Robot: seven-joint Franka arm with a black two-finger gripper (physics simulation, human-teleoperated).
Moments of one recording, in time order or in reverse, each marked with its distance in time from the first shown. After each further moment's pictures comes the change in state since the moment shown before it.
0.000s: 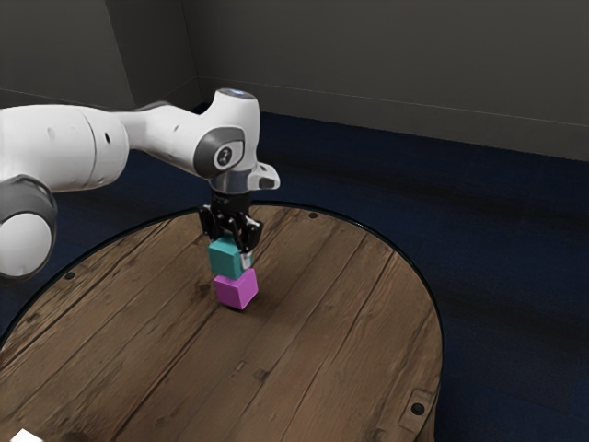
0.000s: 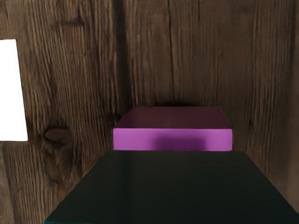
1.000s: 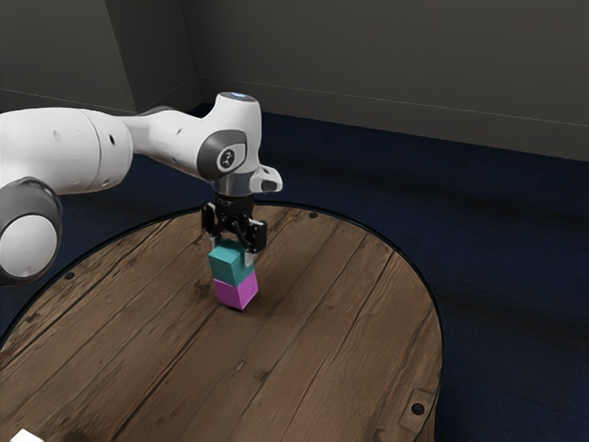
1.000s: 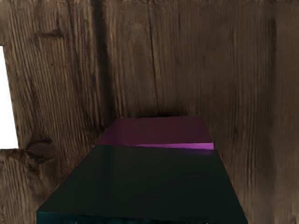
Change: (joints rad) arm 0.000 0.019 0.001 0.038 -0.028 0.001 0.044
